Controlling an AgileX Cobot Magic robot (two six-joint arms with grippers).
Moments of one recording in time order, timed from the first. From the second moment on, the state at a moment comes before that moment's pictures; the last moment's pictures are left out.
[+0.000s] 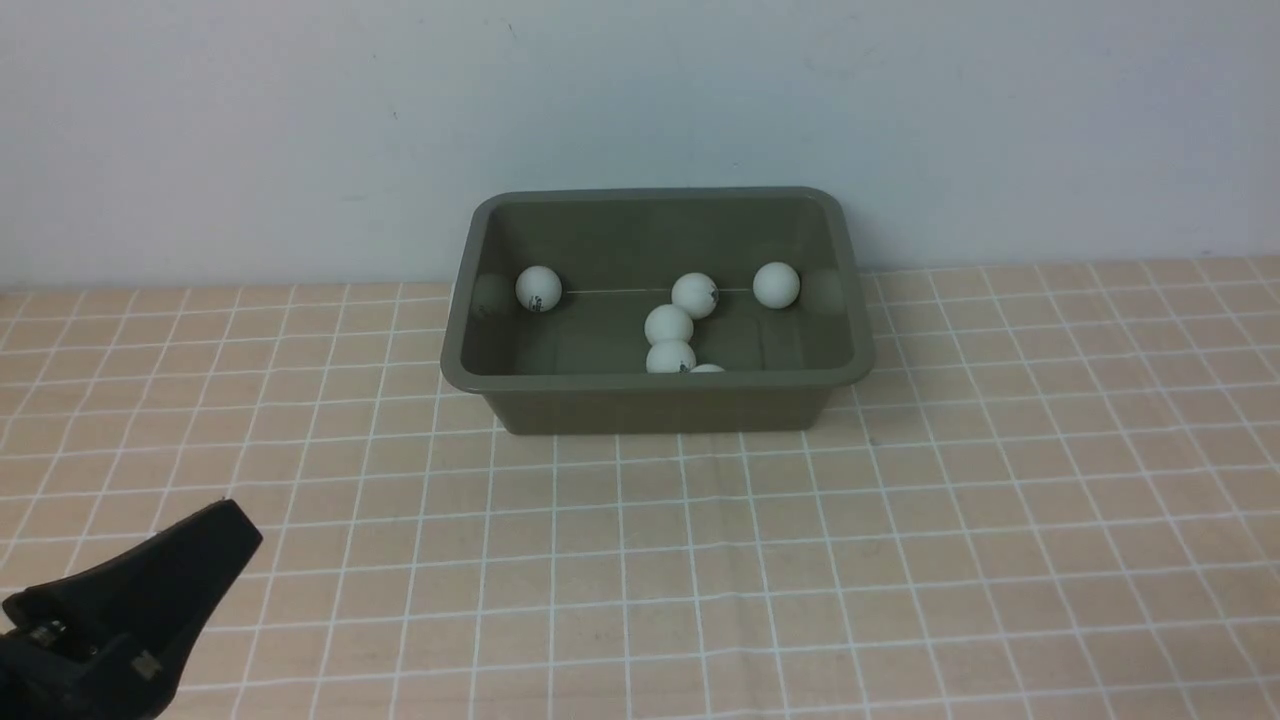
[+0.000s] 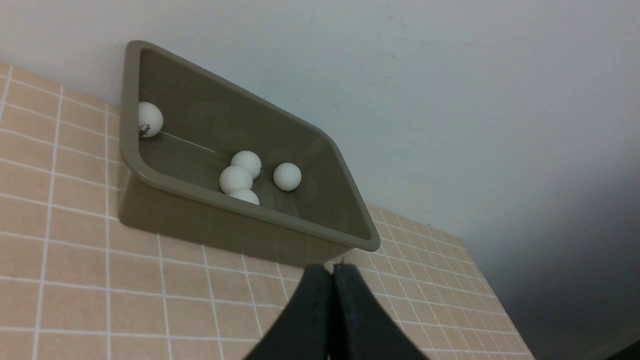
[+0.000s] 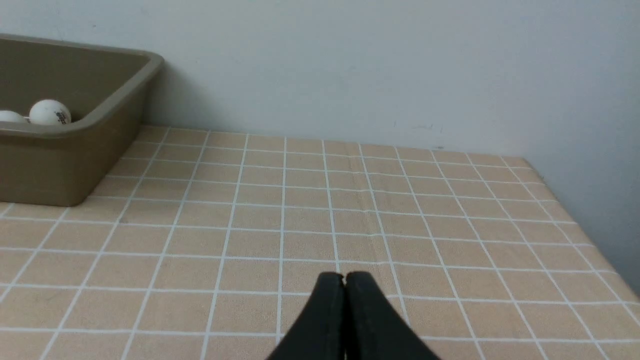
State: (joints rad) right arm -0.05 0.07 0.03 -0.22 0.22 0.14; left arm -0.51 0.42 -0.24 -1.74 -0.10 1.01
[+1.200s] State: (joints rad) right arm -0.05 0.07 0.03 -0.21 0.22 0.14; left arm -0.06 0.27 -0.24 -1.76 -0.34 1.54
